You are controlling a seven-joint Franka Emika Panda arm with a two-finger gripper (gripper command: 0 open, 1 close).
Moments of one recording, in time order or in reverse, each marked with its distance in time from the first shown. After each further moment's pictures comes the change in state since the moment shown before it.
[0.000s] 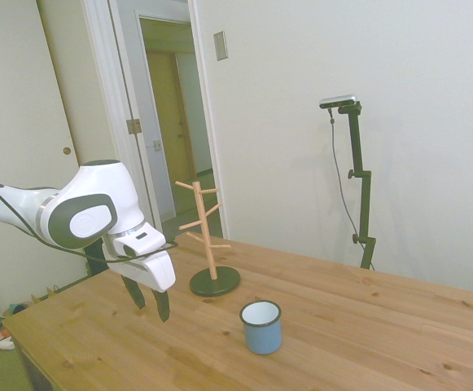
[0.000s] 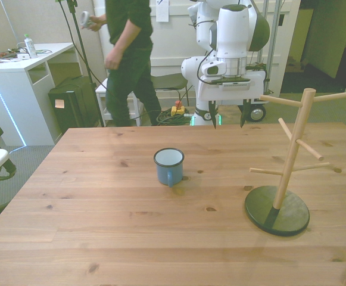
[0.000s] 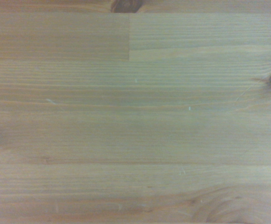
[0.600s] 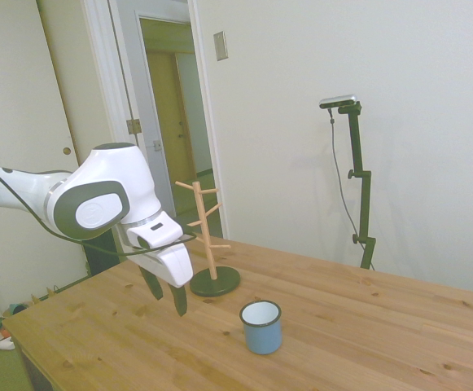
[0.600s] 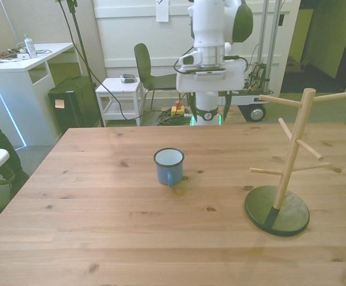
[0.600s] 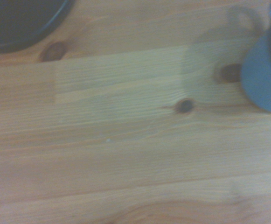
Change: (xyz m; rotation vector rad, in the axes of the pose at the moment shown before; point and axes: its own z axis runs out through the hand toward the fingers) arm 0.077 0.065 -0.040 0.057 0.019 0.150
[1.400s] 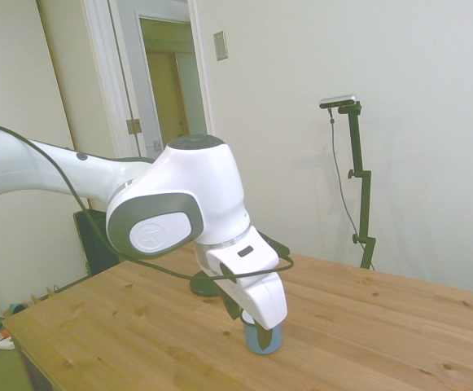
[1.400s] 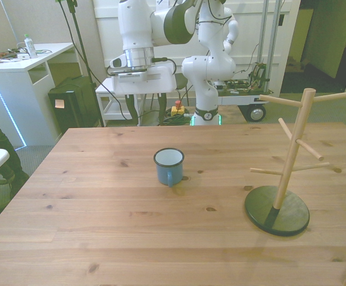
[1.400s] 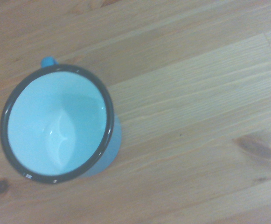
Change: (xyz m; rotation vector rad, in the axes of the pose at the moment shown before) arm 0.151 0.090 0.004 0.046 0.017 0.179
